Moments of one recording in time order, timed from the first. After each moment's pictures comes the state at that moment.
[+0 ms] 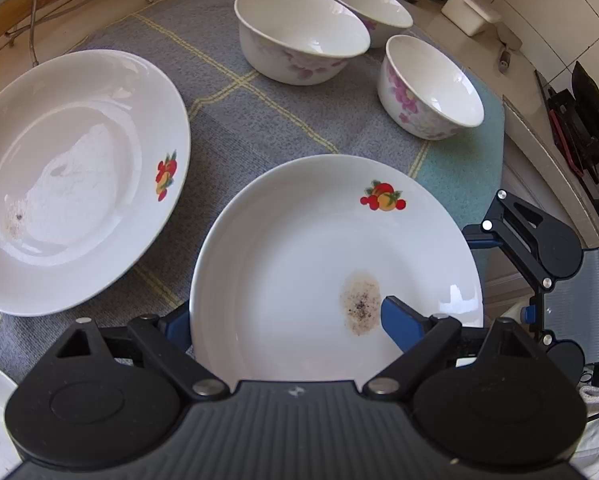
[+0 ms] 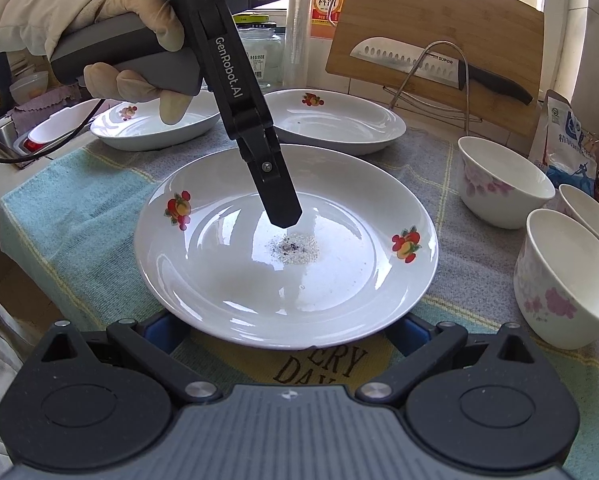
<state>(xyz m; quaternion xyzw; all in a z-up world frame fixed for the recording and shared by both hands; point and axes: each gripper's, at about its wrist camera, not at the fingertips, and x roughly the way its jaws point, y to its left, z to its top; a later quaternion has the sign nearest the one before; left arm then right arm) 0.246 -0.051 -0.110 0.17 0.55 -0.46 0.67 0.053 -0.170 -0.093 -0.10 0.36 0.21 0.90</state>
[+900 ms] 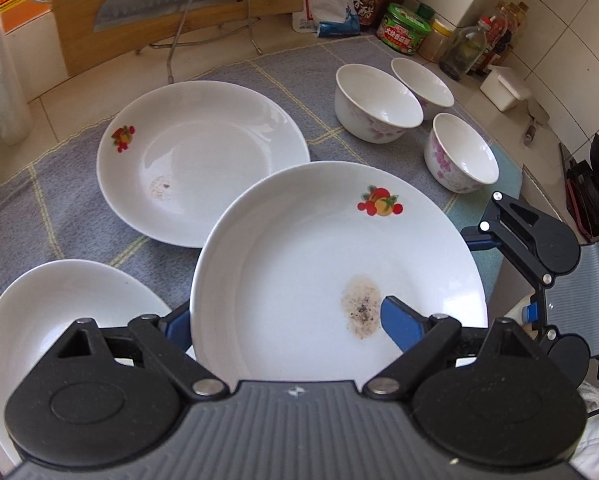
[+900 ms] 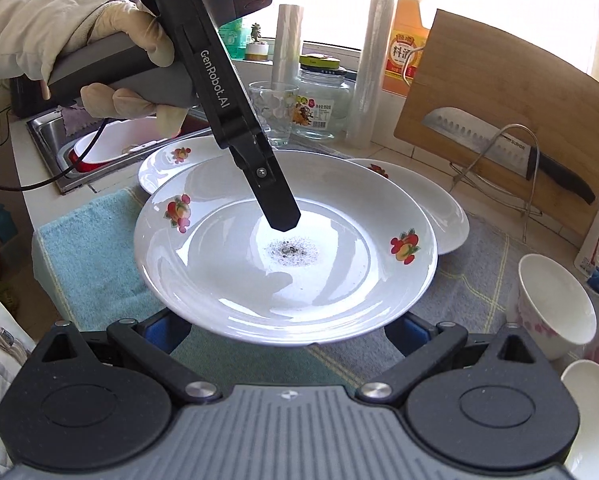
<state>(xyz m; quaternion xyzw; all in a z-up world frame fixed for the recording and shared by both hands) 0.250 0.047 -0.061 0.10 0.52 -0.39 0.75 0.098 -0.119 -0.048 -0.15 0.32 0.31 0.89</state>
